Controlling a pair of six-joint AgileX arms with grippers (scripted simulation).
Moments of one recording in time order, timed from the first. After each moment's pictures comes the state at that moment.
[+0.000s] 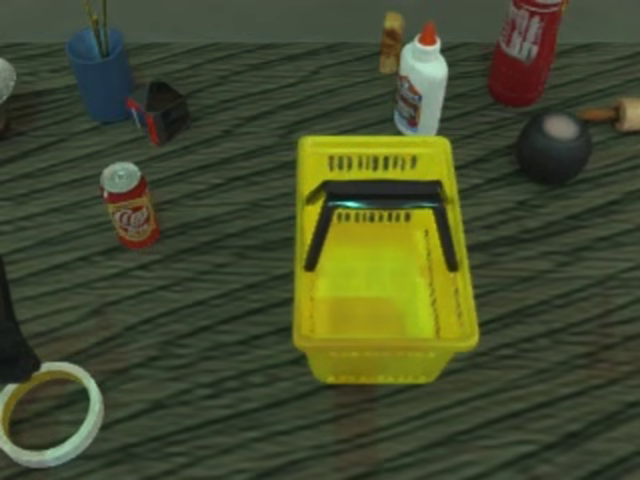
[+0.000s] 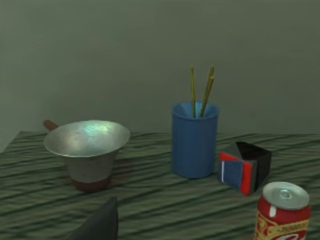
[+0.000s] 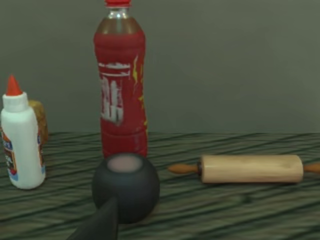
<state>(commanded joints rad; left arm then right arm) 0.00 0.00 0.00 0.00 0.00 0.00 0.00 0.00 0.00 0.00 0.00 0.00</state>
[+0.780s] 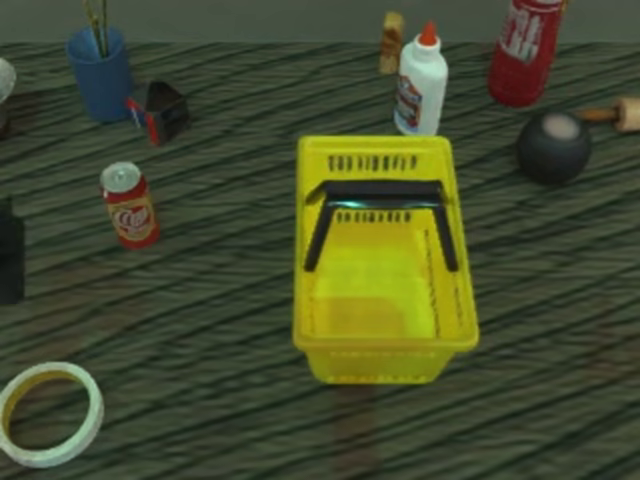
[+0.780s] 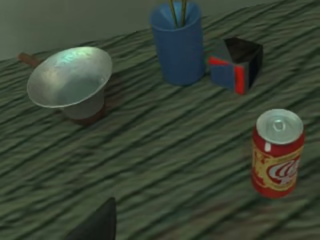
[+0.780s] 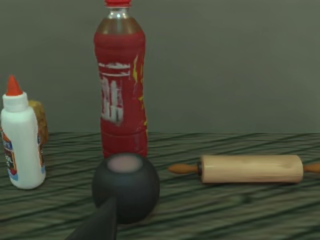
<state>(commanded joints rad) -0.05 0.65 0.60 -0.39 0.00 0.20 0.00 0.00 0.00 0.00 0.00 0.00</state>
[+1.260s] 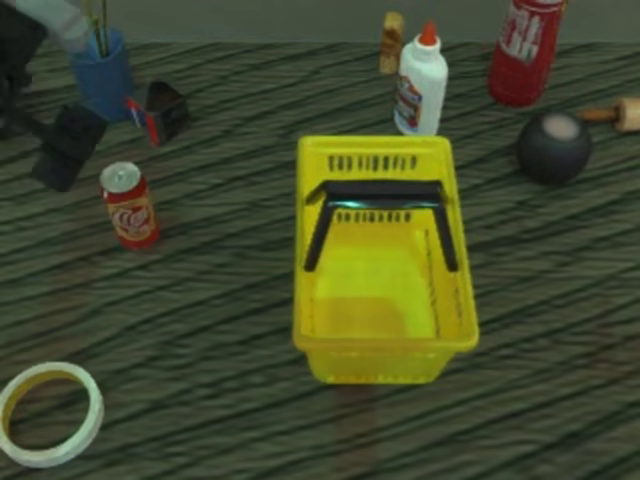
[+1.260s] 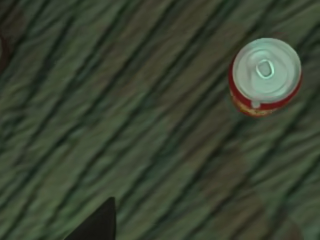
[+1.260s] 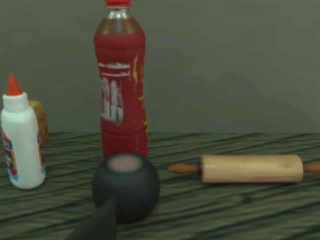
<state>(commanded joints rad) -0.12 1.55 1.35 -0.89 0.00 0.46 0.00 0.00 0.00 0.00 0.00 0.00</state>
